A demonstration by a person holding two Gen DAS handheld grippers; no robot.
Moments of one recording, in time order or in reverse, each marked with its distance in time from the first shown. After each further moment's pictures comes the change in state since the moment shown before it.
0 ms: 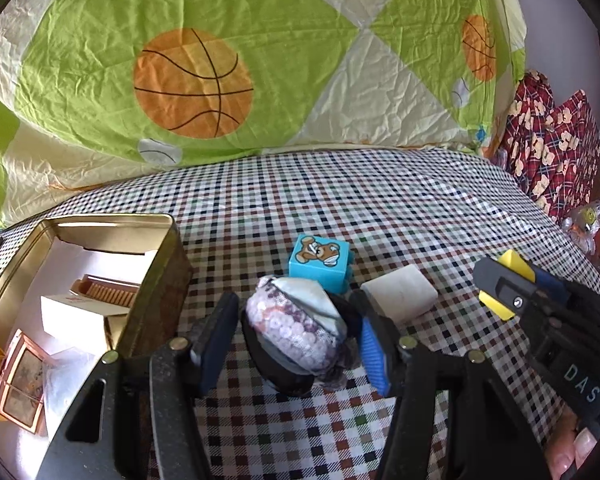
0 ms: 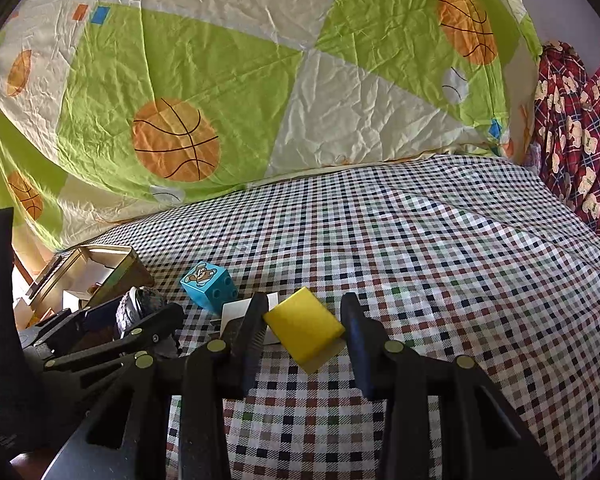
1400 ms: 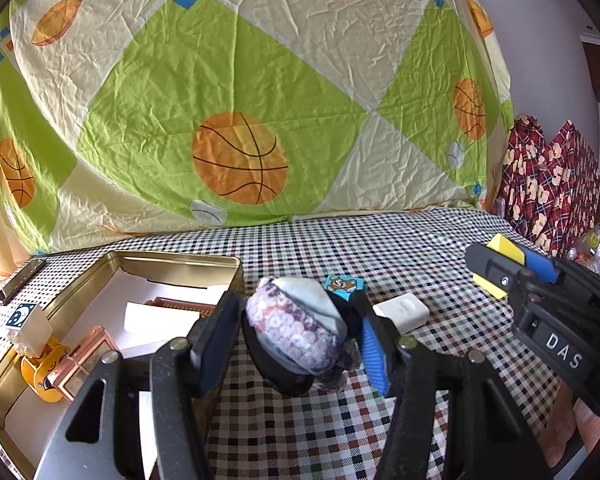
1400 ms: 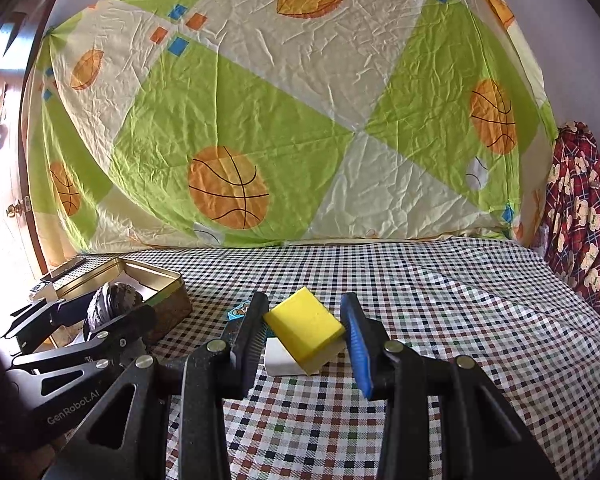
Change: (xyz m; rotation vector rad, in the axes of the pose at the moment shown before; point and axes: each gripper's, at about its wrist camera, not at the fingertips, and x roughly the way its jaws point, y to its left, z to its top) left arm -0.072 0.017 -0.027 -0.008 -0.270 0.066; right arm -0.050 0.030 -0.012 -0.164 -0.264 0.046
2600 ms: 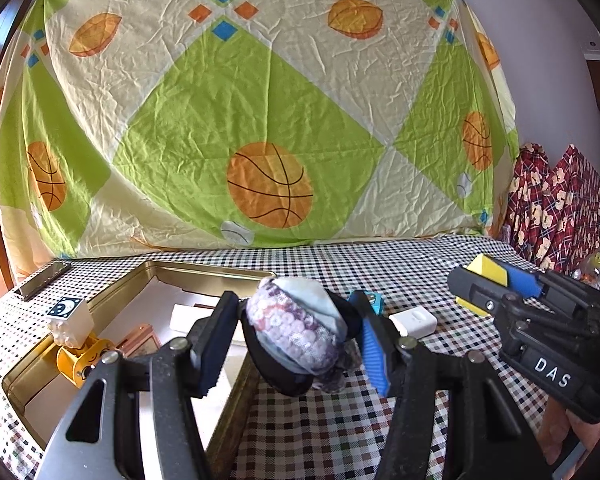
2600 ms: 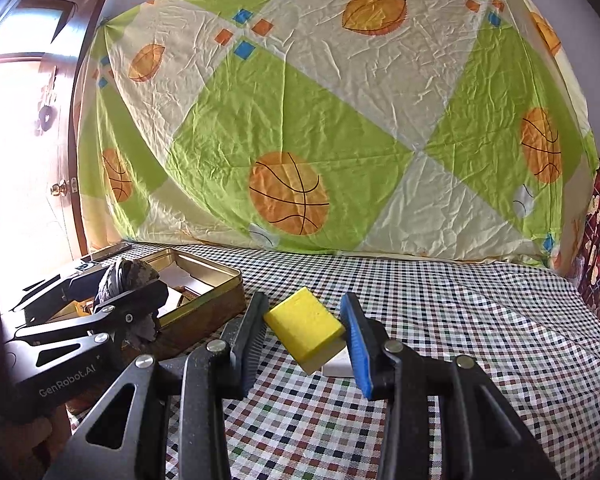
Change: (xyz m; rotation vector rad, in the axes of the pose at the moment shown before) left arm -0.041 0.021 -0.010 -0.040 -0.112 0.043; right arm -0.013 0.029 -0.005 -0.099 -0.038 0.162
